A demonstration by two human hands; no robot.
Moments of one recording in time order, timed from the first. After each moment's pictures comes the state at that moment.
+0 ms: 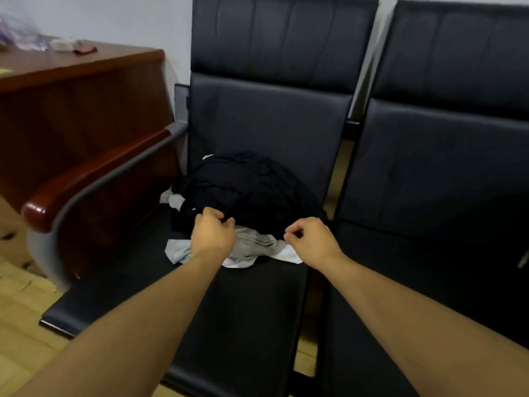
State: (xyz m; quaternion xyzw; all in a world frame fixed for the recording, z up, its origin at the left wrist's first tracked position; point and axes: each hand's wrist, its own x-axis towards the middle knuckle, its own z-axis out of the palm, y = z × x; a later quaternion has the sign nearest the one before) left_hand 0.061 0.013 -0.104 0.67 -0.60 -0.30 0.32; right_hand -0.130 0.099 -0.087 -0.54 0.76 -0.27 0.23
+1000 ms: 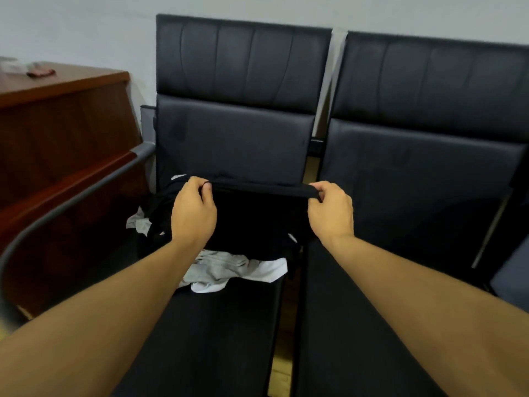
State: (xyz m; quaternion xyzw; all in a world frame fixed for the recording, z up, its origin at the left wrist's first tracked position) left_hand 0.023 -0.006 -0.028 0.52 -0.69 -0.21 0.47; right_hand -0.191 0.101 -0.002 -0.43 0.77 -0.48 0.05
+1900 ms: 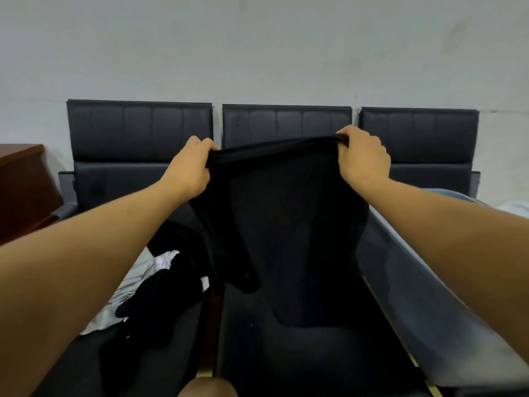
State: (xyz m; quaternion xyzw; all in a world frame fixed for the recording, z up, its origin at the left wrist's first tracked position) left_hand -0.095 0.137 0.194 0.30 -0.90 -0.08 0.30; right_hand -0.334 0.341 0.209 -0.36 0.84 -0.33 -0.24
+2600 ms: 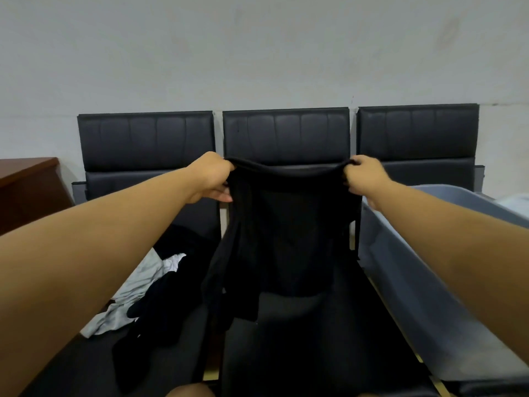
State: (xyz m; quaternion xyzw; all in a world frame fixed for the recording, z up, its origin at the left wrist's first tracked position) left_hand -0.109 0.197 0.222 0.37 -0.77 -0.48 0.21; right_hand -0.359 0.360 0.184 -0.25 0.78 -0.56 0.12
